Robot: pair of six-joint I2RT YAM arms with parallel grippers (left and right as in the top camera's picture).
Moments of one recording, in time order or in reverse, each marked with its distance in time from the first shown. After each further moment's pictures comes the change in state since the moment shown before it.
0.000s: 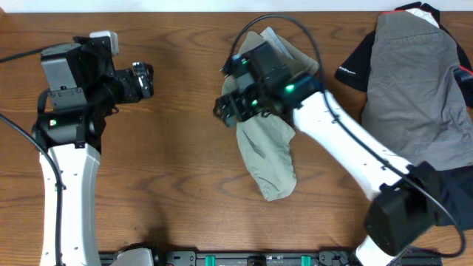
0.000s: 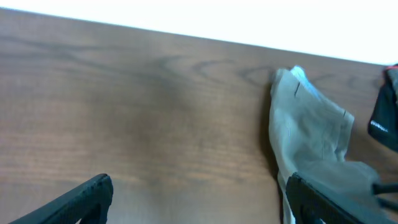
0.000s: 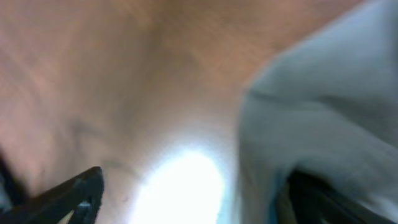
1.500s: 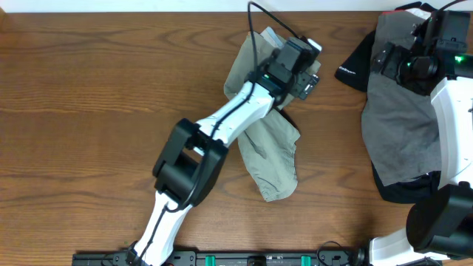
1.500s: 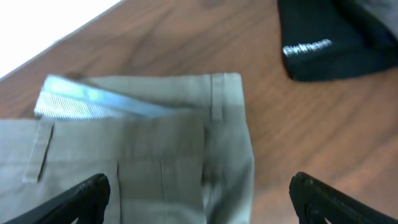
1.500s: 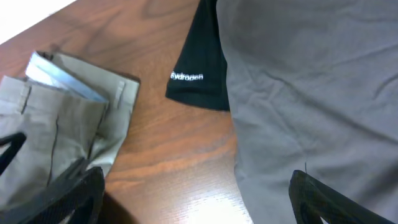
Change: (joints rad) left arm -0.826 0.953 0.512 0.393 -0.428 0.131; right arm -0.758 -0.102 0.004 -0.166 0.168 0.145
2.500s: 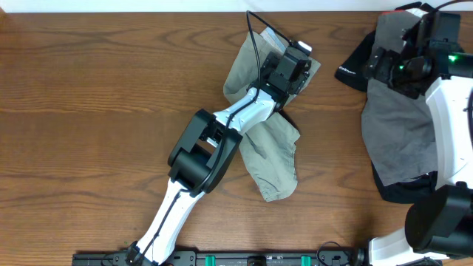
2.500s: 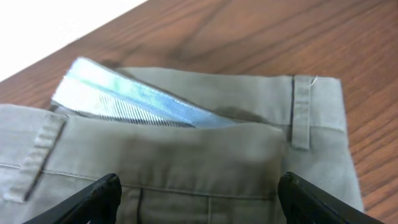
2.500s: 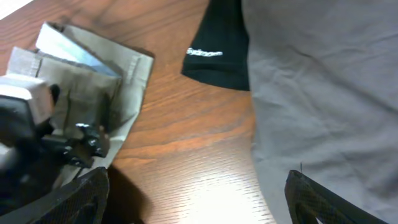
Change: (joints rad) left arm 0.020 0.160 0.000 0.213 -0.166 -0.026; right arm 0.037 0.000 0.000 -0.046 -0.039 -0.004
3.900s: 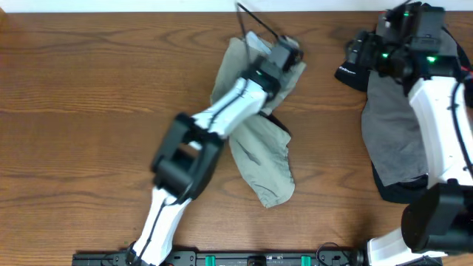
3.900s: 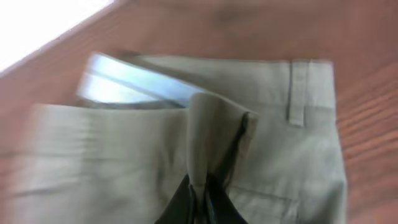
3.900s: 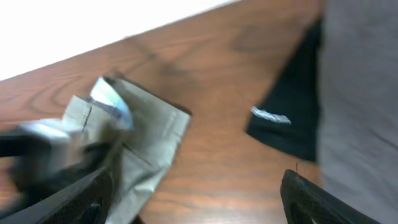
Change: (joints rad) left arm 0.058 -0.197 0.000 -0.354 -0.029 -0.034; right arm 0.098 0.017 -0.043 0.315 -0.085 0.000
